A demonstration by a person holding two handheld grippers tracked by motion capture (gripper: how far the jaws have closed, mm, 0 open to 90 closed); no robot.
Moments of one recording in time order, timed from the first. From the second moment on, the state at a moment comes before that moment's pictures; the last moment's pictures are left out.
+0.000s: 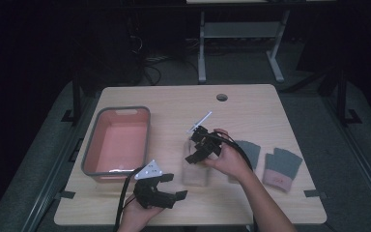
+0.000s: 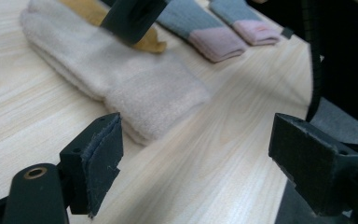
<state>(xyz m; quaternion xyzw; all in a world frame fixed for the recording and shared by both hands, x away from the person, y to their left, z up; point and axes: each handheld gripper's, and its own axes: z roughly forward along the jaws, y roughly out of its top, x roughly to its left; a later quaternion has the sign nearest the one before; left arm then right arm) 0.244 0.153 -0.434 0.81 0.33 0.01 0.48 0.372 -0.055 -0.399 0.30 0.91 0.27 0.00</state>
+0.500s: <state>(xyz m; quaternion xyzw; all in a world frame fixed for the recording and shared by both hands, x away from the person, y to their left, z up) 0.285 0.134 -0.433 0.80 0.41 -0.01 0.43 0.360 -0.105 -0.396 0.38 0.87 0.31 0.00</state>
